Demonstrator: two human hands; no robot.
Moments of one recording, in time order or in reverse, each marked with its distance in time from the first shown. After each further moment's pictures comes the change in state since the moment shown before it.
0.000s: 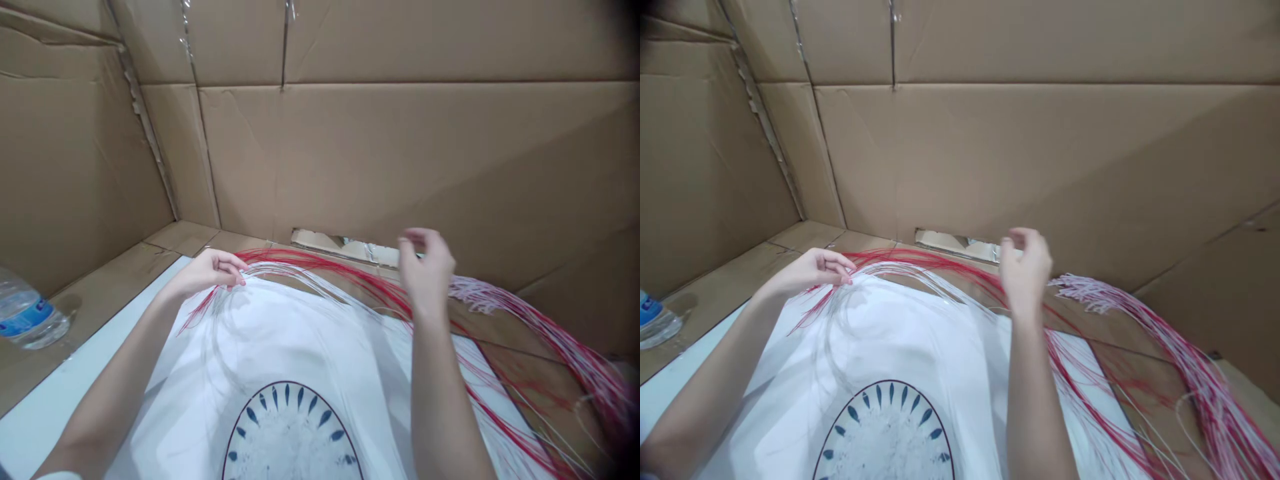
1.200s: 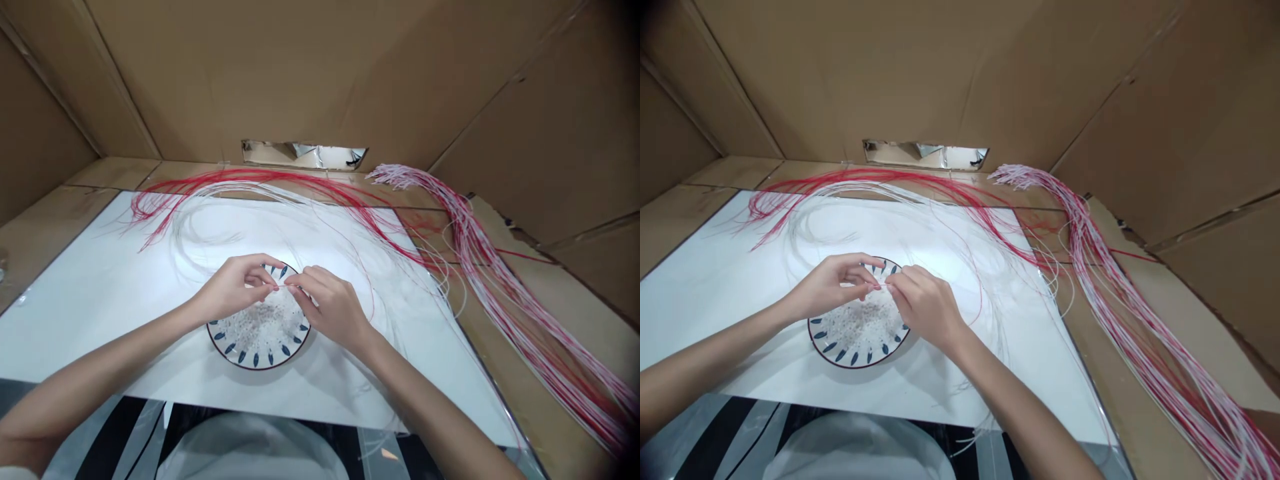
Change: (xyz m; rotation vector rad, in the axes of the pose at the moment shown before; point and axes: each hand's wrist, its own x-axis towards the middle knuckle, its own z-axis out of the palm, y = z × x) left_hand -0.113 -0.039 0.168 0.106 -0.345 0.173; right_hand -0.242 -0.052 -0.117 -0.045 -0.717 -0.389
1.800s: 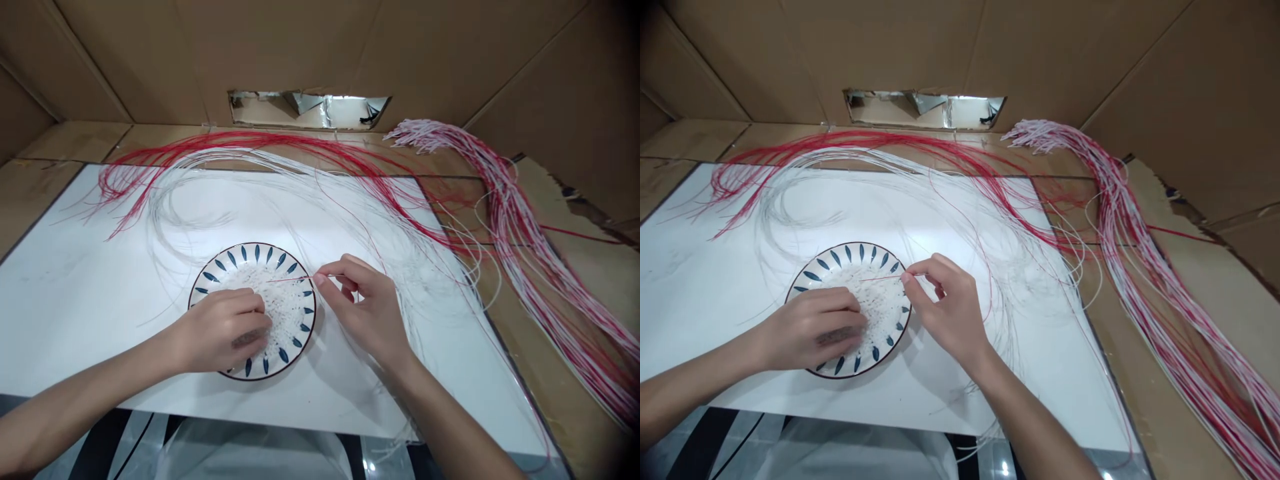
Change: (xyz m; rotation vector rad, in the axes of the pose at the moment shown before) left_hand -0.027 -0.028 0.016 0.668 -0.161 0.500; right_hand -0.013 0.005 -0.012 0.415 0.163 0.478
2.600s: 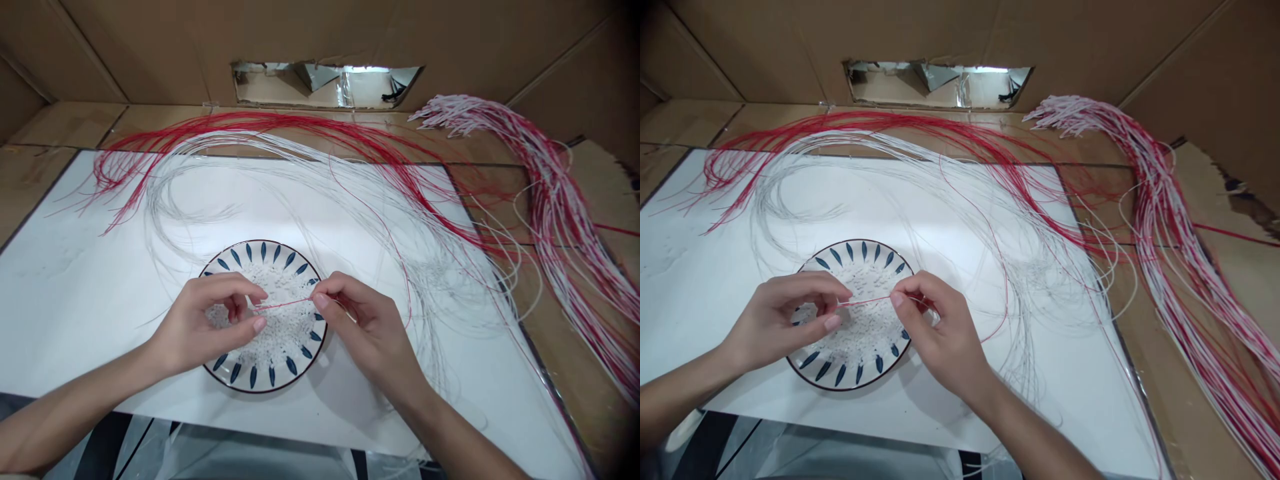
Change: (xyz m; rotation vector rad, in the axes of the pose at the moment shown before) left_hand 0.001 0.002 -0.016 -0.565 0.262 -0.544; right_hand -0.007 -0.005 0.011 0.319 -0.189 0.161
